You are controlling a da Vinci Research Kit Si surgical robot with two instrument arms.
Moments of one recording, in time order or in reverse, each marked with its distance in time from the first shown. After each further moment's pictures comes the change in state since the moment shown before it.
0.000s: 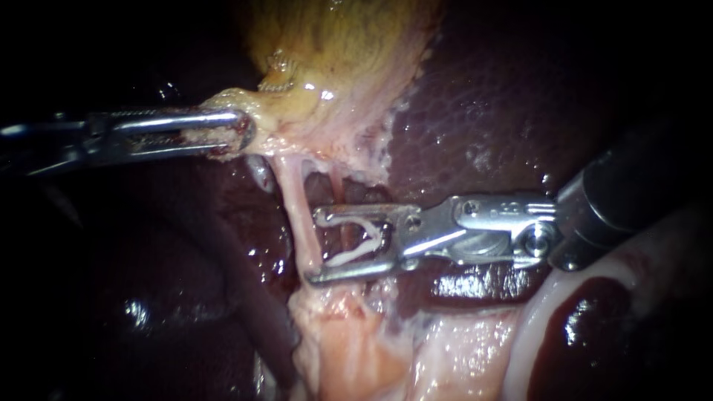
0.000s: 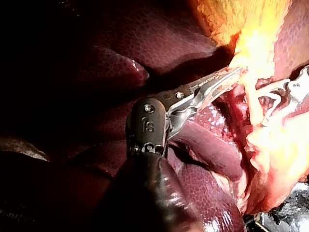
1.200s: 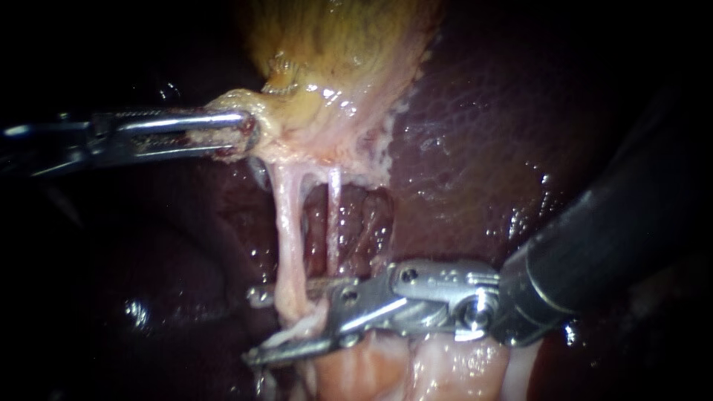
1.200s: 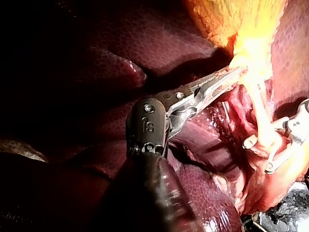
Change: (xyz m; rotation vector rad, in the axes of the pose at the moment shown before) right arm 0.003 -0.008 0.007 0.139 0.016 0.062; left arm 0.000 0.000 0.000 0.005 0.001 -0.002
